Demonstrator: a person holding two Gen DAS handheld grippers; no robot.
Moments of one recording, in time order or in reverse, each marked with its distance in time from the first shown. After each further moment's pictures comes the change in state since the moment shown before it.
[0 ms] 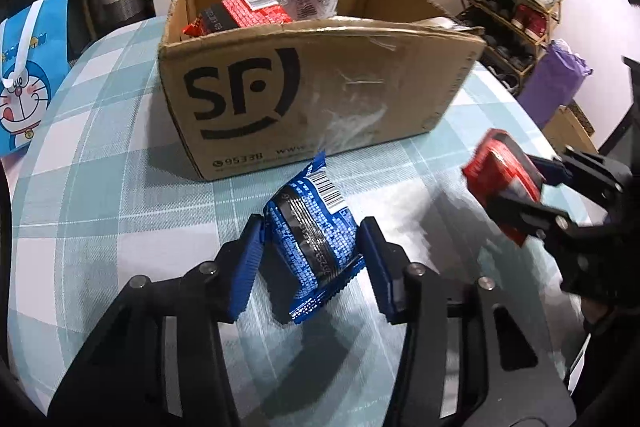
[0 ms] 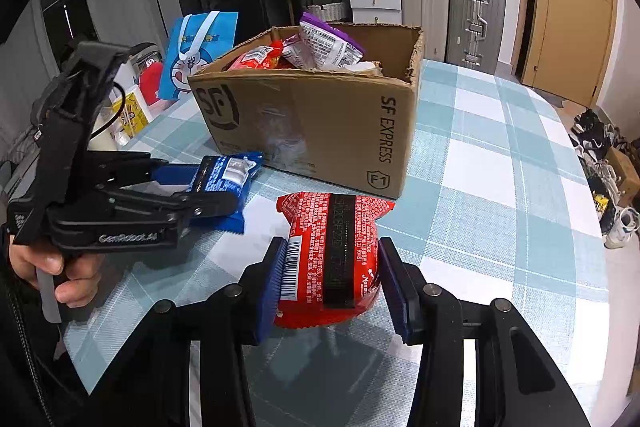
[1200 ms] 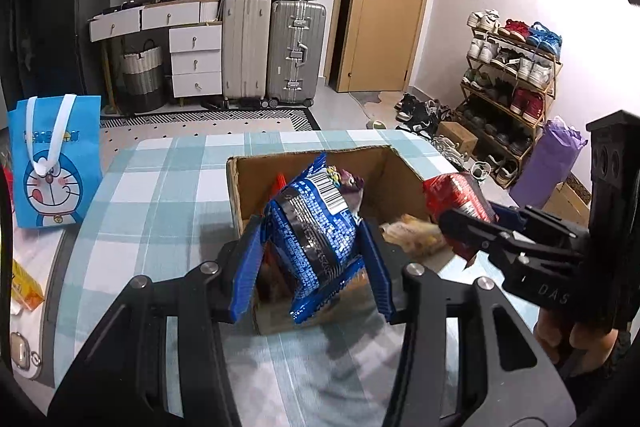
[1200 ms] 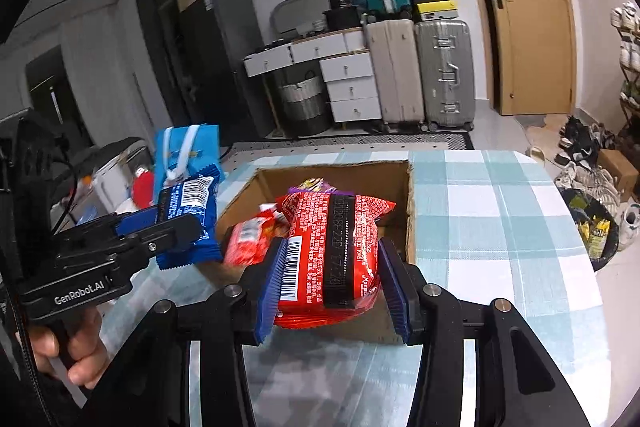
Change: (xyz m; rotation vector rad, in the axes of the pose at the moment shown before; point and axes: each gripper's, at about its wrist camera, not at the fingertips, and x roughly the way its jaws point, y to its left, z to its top) left arm -0.101 0.027 0.100 -0.041 -0.326 0.018; right arm -0.022 -0.005 0.099 0.181 -0.268 -0.015
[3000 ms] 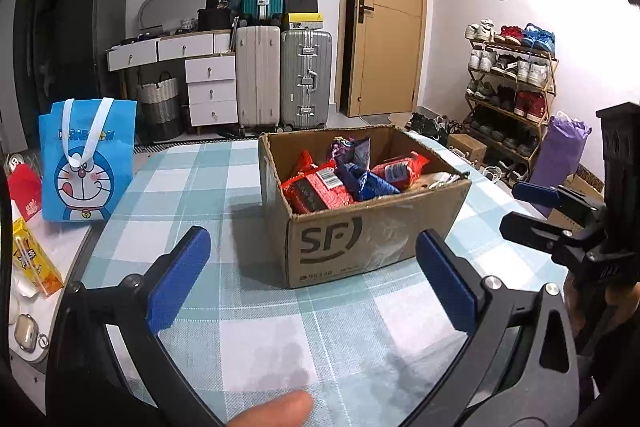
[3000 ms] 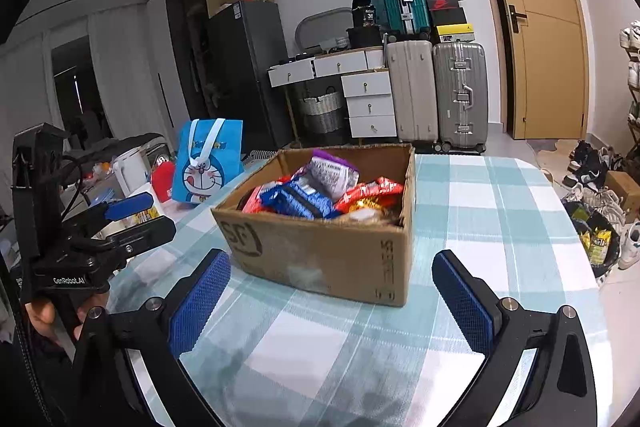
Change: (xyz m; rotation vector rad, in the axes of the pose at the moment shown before) left arm -0.034 0.023 -0.095 0.066 -0.144 0.056; right arm -0.046 -0.011 -0.062 -0.088 -0.079 0.061
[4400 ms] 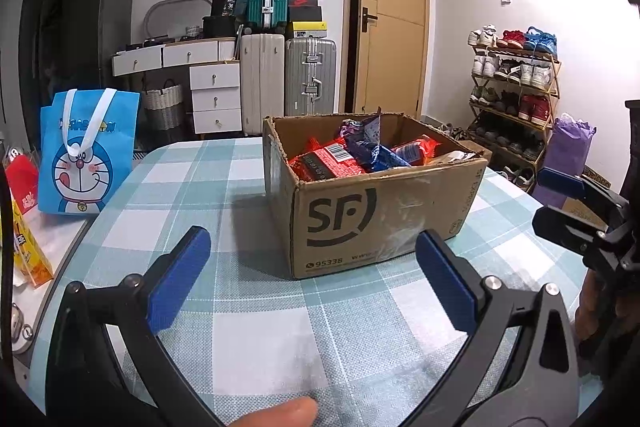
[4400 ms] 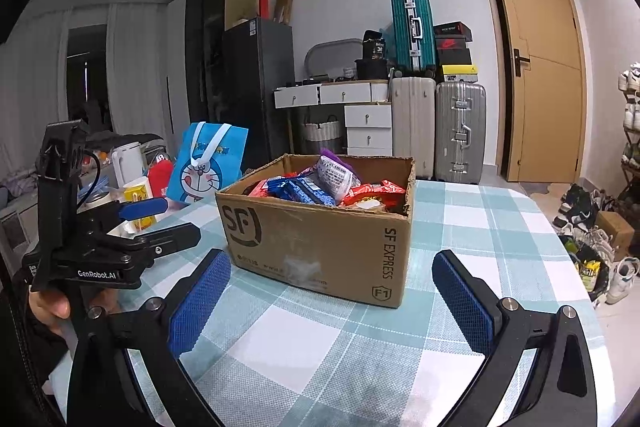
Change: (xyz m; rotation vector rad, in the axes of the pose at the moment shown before) left arm 0.025 -0.001 -0.036 -0.004 -0.043 0.018; right arm -0.003 0.015 -0.036 -0.112 -0.127 -0.041
